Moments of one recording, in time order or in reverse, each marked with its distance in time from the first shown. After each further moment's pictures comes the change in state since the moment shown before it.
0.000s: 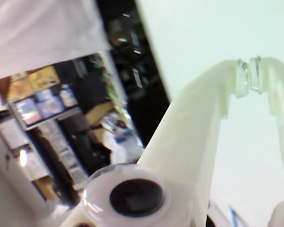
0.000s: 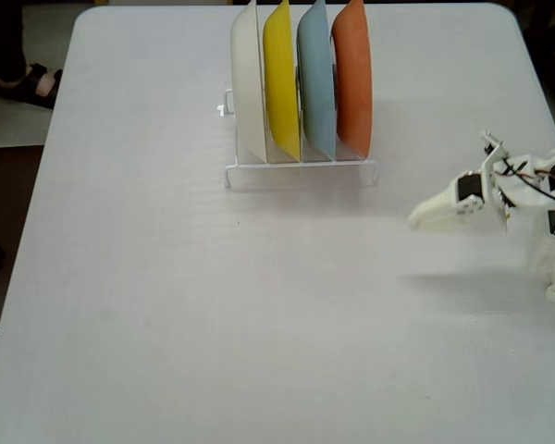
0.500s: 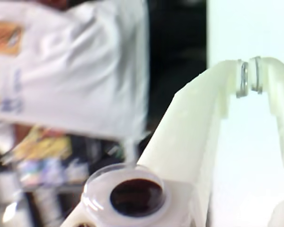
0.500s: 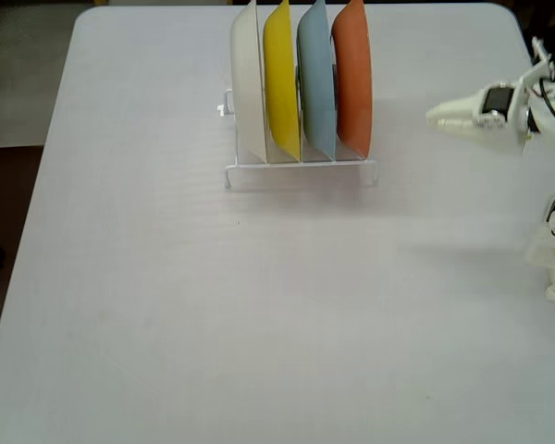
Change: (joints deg) arm 20.4 -22.9 -35.2 6.4 -18.6
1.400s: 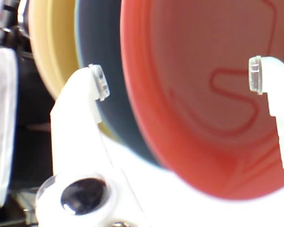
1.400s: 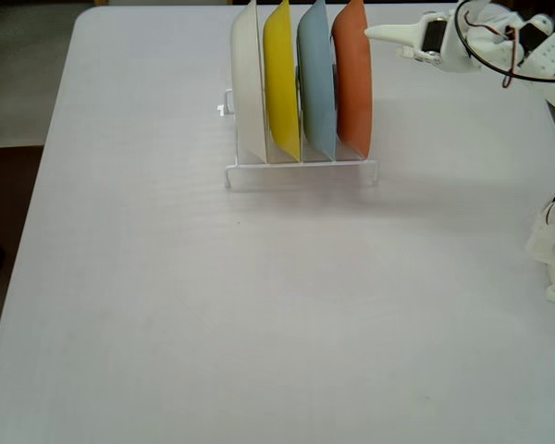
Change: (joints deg) arm 12.6 -46.0 -34.5 -5.4 -28.5
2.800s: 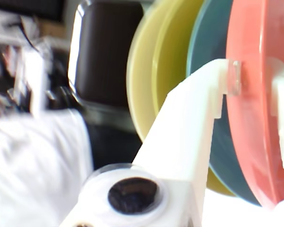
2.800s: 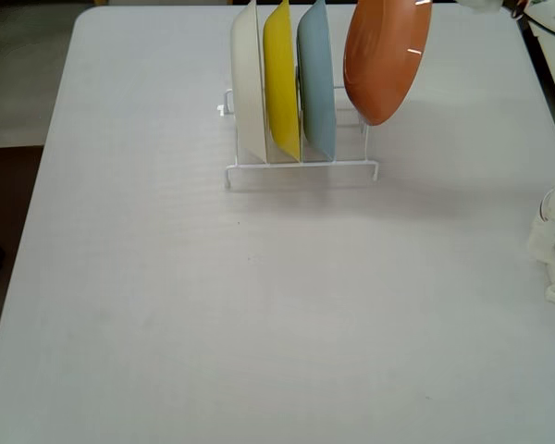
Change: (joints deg) arm 6.7 -16.0 -52.9 30.8 9.5
